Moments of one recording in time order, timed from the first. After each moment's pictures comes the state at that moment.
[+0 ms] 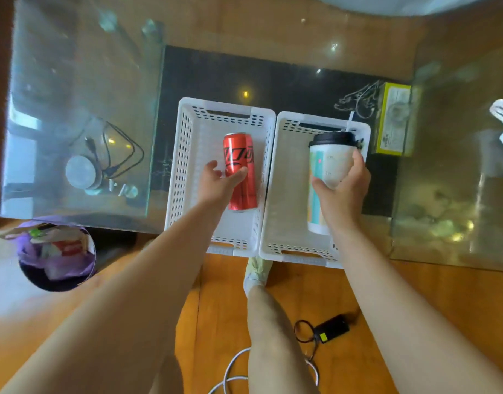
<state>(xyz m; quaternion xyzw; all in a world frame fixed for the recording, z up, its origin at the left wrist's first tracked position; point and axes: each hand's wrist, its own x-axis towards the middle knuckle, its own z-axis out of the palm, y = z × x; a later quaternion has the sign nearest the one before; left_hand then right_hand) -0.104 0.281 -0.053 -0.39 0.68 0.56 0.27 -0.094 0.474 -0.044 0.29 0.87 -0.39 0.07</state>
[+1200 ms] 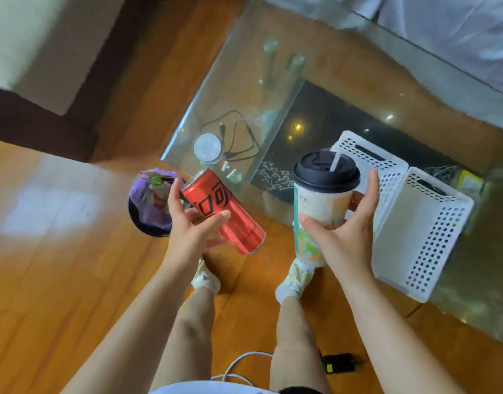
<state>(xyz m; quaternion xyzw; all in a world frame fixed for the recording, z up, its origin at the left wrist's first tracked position) 0.075 0.035 0.067 -0.44 0.55 0.71 0.03 -0.012 0.240 0.095 0.05 0.87 -0.47 0.15</state>
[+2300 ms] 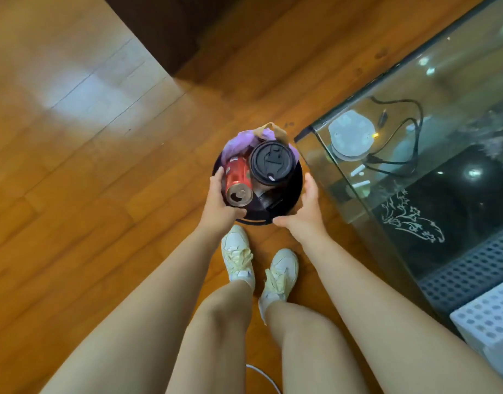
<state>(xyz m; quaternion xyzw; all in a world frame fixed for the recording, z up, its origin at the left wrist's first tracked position) 0.179 -0.146 -0.174 -0.58 0.50 0.65 0.01 0.057 -0.037 -0.164 -0.03 0.76 -0.40 0.50</state>
